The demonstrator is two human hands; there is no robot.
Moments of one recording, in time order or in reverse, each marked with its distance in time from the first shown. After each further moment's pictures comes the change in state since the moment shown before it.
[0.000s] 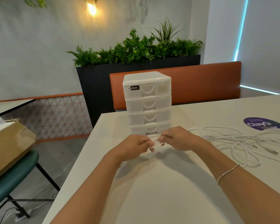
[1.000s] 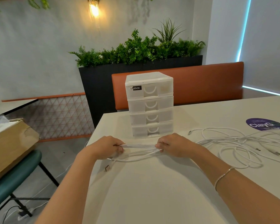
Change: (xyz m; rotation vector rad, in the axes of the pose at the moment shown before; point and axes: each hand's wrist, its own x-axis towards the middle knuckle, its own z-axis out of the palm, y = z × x) left_hand -0.025 -0.044 -0.053 0.349 -0.045 -0.228; right_hand 0.006 0.003 0.021 -0.032 -0.056 -0.053
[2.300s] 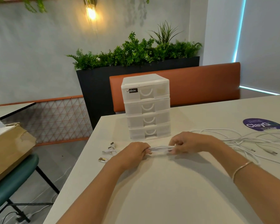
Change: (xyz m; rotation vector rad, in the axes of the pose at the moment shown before) left_hand 0.028 0.056 0.052 0.072 0.138 0.316; right_hand -0.016 0.040 -0.030 0.101 -0.142 0.013
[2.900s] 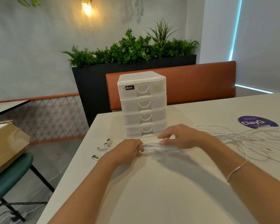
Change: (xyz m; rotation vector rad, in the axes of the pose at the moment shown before) left_hand -0.002 -0.001 -0.009 0.015 -0.065 -0.105; right_hand -0.010 -0.030 -0.005 -0.214 0.133 -0.016
